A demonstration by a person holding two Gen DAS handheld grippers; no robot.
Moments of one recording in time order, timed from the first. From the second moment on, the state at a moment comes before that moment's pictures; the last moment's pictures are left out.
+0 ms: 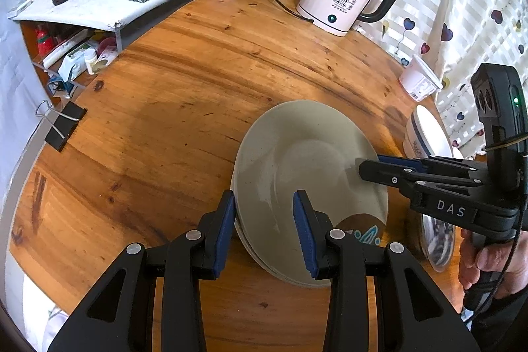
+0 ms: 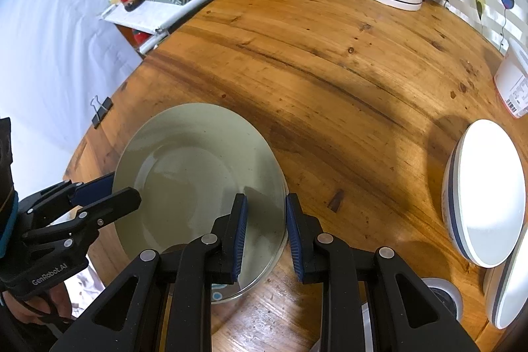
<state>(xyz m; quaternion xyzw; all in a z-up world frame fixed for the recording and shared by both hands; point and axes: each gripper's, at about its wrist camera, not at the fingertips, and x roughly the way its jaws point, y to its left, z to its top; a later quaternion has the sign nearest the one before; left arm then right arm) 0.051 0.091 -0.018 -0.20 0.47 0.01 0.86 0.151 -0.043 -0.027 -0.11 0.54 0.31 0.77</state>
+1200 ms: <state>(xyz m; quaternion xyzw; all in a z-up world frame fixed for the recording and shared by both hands) 0.047 0.090 -0.019 -0.18 0.45 0.01 0.87 0.141 -0.062 -0.026 -0.08 0.52 0.30 0.79</state>
